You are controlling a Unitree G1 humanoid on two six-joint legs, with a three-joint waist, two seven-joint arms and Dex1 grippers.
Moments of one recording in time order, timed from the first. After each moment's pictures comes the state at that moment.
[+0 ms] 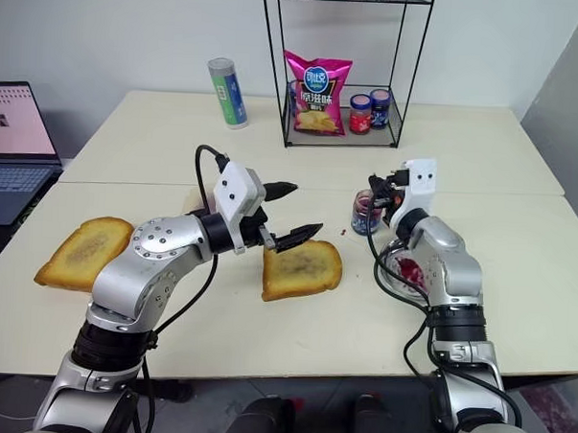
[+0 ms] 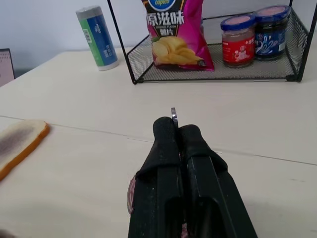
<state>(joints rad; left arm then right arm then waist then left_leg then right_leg) -0.53 0.46 -0.11 -0.28 -0.31 0.54 -0.69 -0.67 -0.22 -0.11 0.18 0.34 0.52 0.34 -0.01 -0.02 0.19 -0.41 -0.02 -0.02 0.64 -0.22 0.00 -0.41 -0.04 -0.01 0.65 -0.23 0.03</state>
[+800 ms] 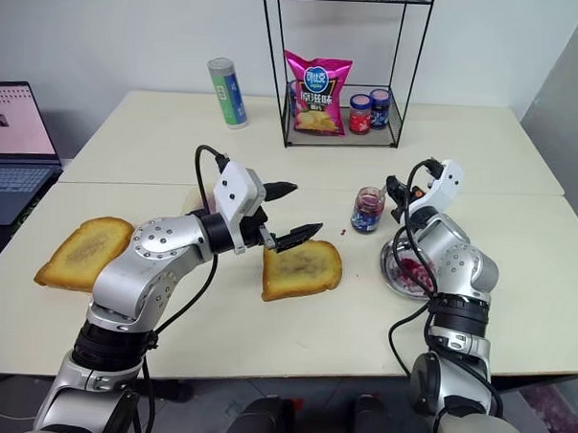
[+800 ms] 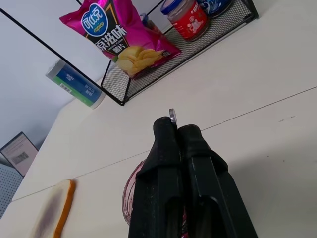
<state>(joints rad) -0.53 0.46 -0.11 -0.28 -0.31 0.54 -0.69 -0.75 -0.12 -0.42 0.20 0.63 0.78 0.09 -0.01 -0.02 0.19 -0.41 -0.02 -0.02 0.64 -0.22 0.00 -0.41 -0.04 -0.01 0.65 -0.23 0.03</state>
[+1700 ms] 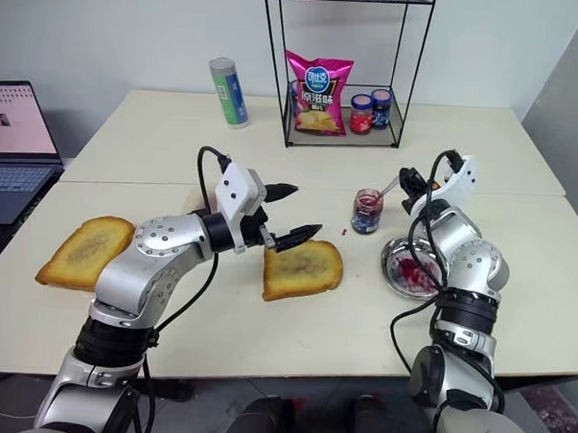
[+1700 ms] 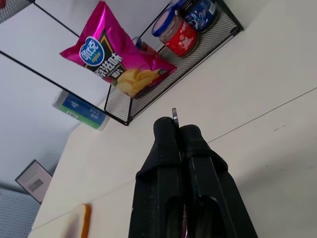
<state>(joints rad) -0.54 0.46 -0.11 -0.23 -0.31 0.53 -0.71 -0.78 -0.12 -0.51 0.20 0.76 0.80 -0.03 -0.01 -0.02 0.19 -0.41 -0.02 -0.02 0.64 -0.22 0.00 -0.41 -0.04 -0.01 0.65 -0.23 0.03</state>
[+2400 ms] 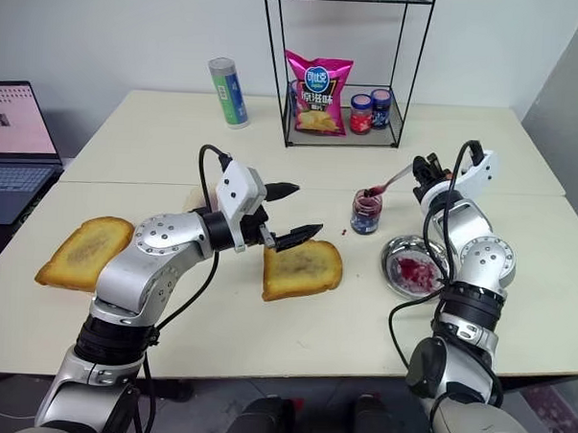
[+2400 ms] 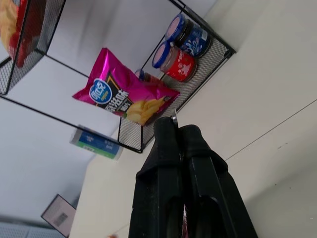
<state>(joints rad) -0.55 0.47 -0.11 -0.22 -0.31 0.52 -0.73 -0.83 -0.10 -0.63 0.21 0.92 0.78 -0.17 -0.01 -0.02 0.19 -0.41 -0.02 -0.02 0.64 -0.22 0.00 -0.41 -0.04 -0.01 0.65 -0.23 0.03</state>
